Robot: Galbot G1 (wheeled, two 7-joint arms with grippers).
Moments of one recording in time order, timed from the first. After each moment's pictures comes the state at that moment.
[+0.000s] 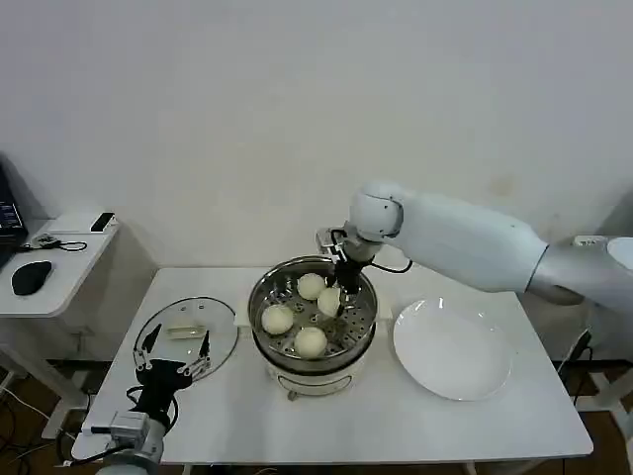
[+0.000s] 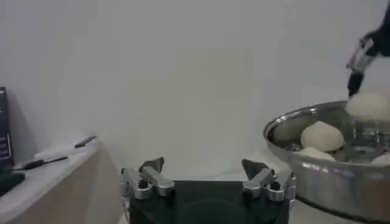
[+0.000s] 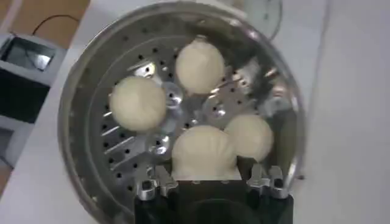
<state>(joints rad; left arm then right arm) 1.57 -1.42 -0.68 -2.19 0.03 0.20 0.07 0.42 1.15 -1.13 1.25 0.23 -0.46 -1.17</state>
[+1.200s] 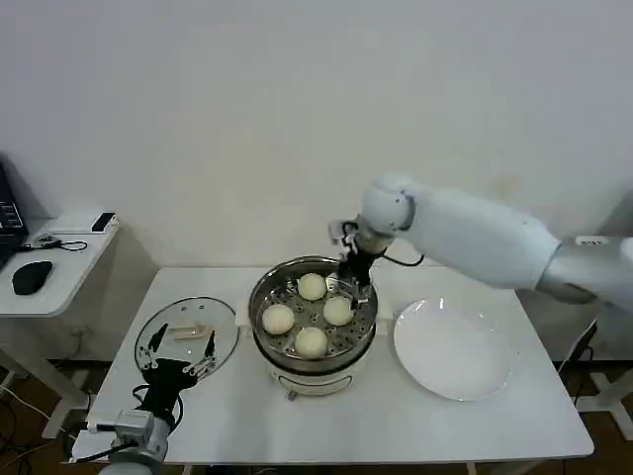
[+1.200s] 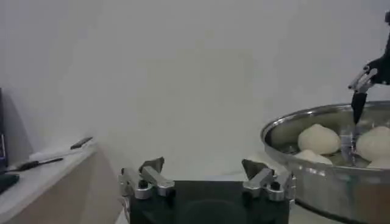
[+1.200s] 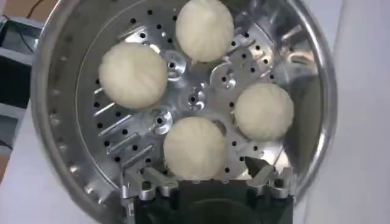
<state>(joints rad) 1.57 -1.41 -0.66 -2.17 0.03 0.20 0.09 0.45 1.02 -1.03 1.30 0.26 -0.48 -1.16</state>
